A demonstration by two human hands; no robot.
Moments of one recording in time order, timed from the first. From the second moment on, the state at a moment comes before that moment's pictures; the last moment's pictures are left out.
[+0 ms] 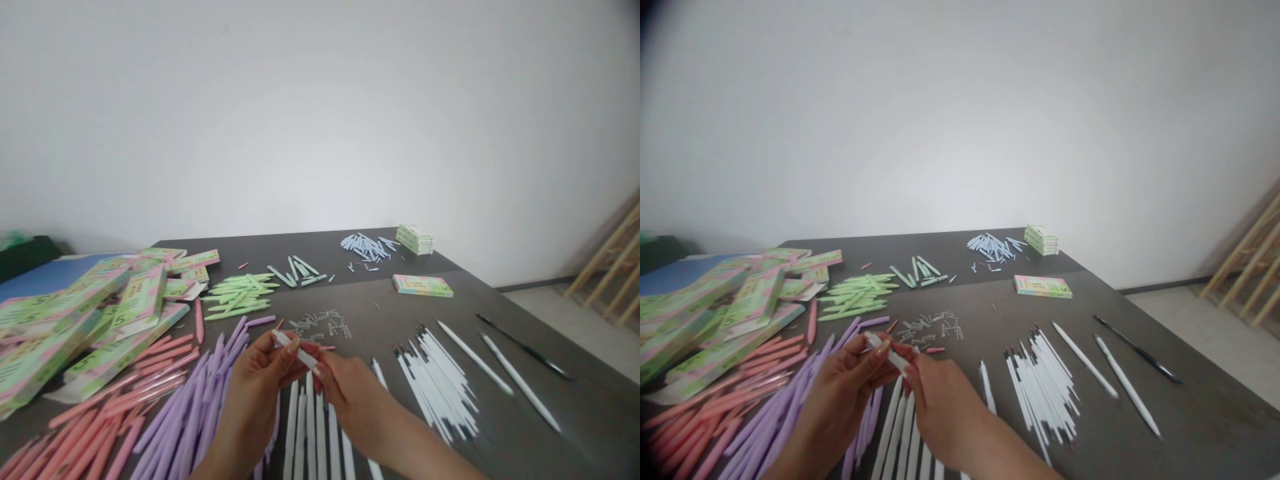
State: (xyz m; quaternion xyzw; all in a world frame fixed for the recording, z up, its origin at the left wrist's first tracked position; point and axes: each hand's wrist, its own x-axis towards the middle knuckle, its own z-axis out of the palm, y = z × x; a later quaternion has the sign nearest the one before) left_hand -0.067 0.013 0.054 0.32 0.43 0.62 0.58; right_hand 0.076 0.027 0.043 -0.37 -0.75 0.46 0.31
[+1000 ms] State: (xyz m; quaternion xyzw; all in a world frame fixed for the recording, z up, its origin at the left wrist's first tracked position) left_hand -0.070 0.013 0.059 0.36 0.41 0.65 0.53; right_hand 0.083 0.033 0.044 -0.29 -0.52 0.76 0.27
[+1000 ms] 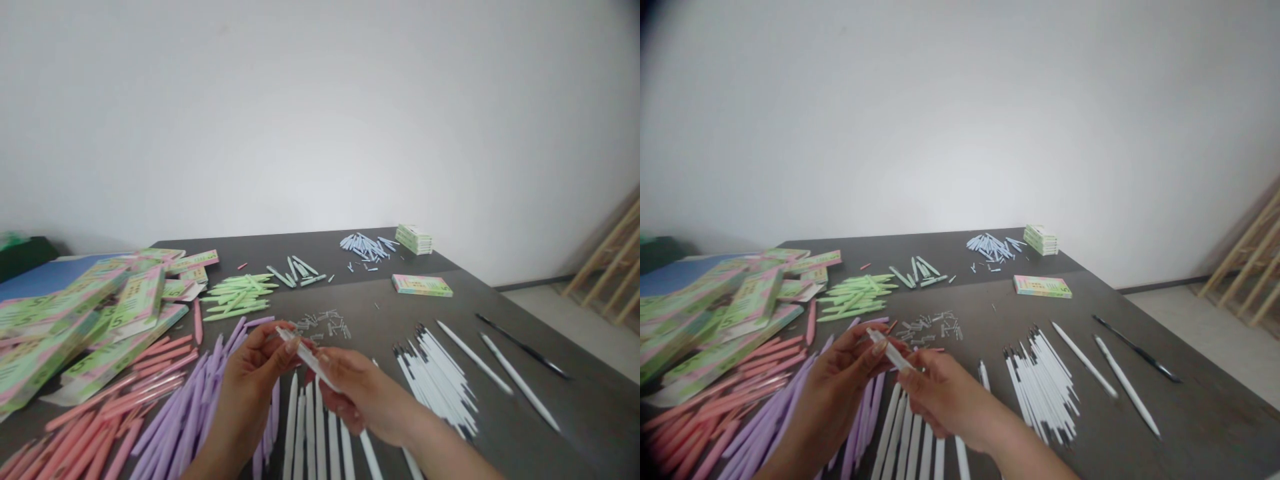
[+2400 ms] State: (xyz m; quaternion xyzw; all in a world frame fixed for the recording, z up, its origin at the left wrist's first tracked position) left_hand -0.072 0.021 0.052 0.30 0.46 0.64 0.54; right_hand 0.082 0.030 0.047 -0.31 -0.58 0.72 0.21
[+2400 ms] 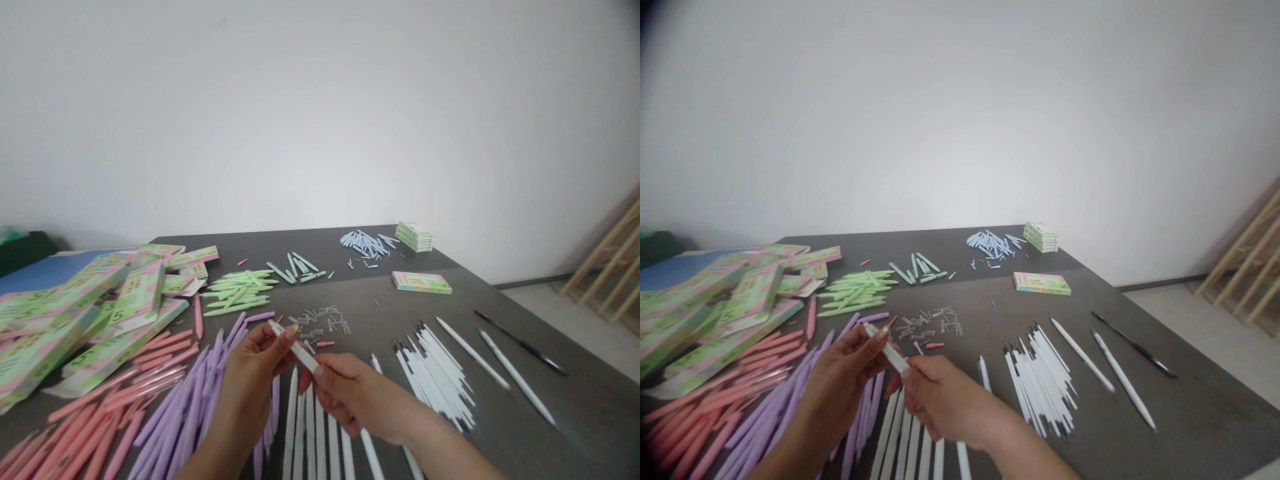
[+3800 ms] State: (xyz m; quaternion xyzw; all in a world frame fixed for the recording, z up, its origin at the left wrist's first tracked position) left_hand -0.075 0.011 0.053 0.40 0.30 0.60 0.63; right_hand 0.081 0.024 0.045 -0.21 -0.44 0.84 0.21
